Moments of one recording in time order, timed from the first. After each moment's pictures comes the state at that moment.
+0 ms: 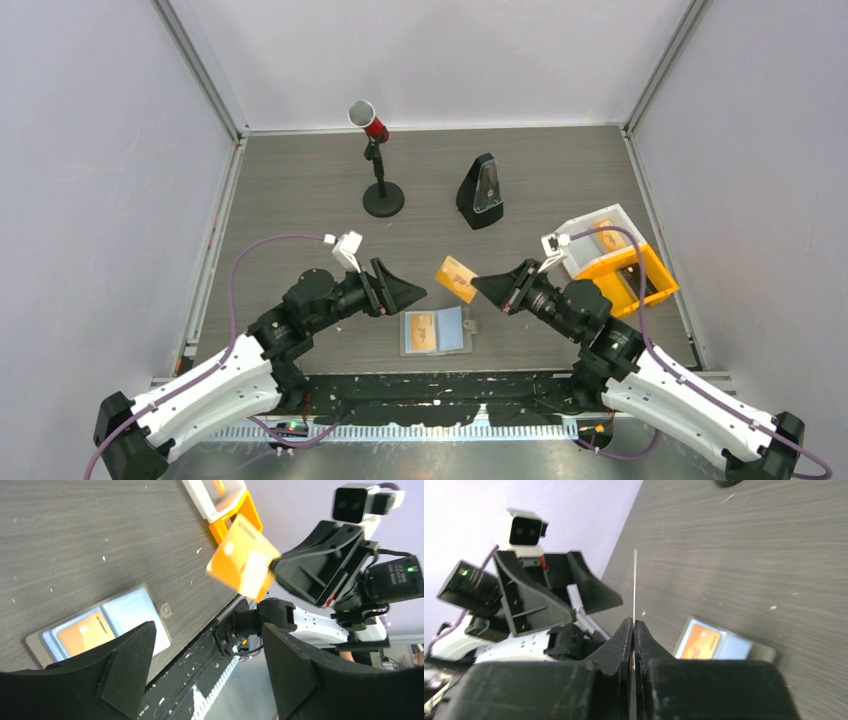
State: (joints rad) left arm -0.84 0.67 0.42 0.08 0.13 -0.97; right arm 0.87 0.49 0.34 0.09 0.02 0.94
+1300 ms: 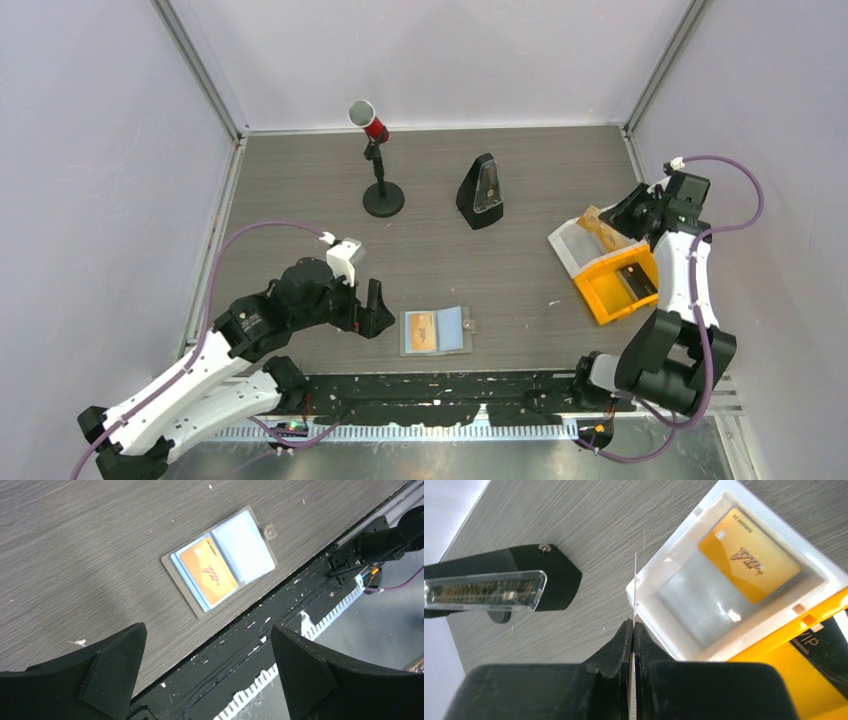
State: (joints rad) left arm -0.84 0.66 0.74 -0.71 0.07 -0.49; right arm -0.41 1.25 0.98 -0.48 -0.41 0.39
